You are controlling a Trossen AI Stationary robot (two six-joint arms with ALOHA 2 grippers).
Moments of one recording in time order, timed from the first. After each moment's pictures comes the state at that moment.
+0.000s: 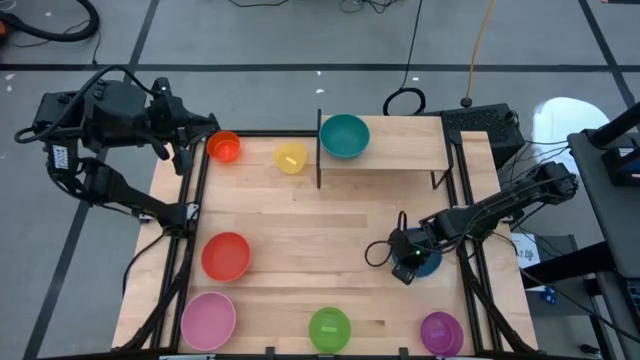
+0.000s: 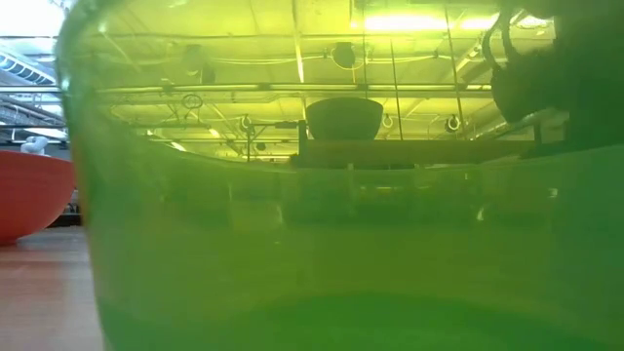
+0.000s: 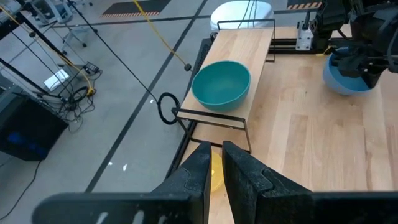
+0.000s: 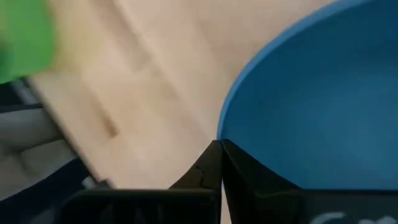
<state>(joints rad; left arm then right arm) 0.09 1.31 2.30 -1.57 -0.37 0.07 0.34 1.25 0.65 -0.56 -0.30 1.07</state>
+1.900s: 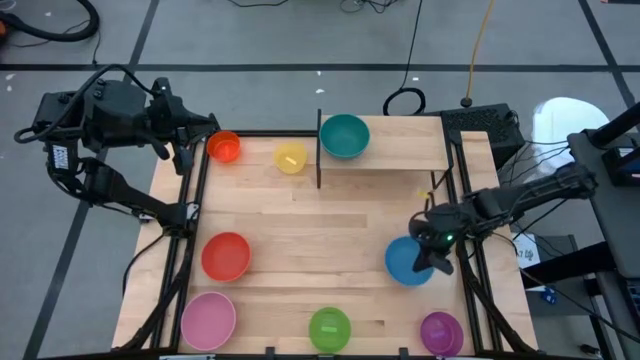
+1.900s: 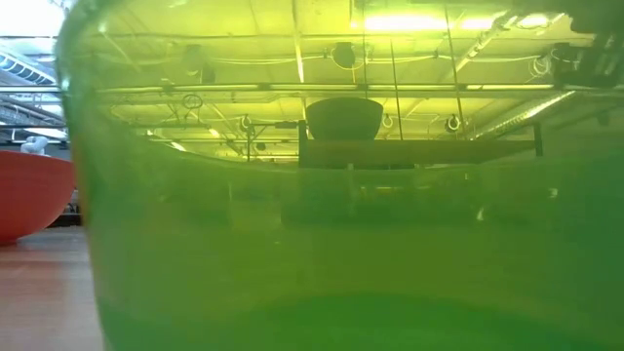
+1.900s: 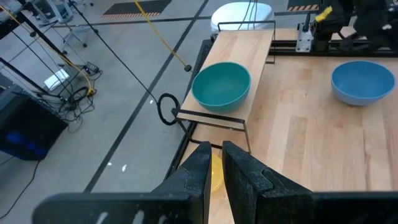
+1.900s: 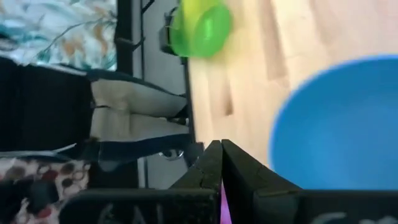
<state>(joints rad) 0.09 1.31 2.30 -1.57 -0.37 0.06 0.29 0.80 0.65 -0.58 -0.46 0.86</state>
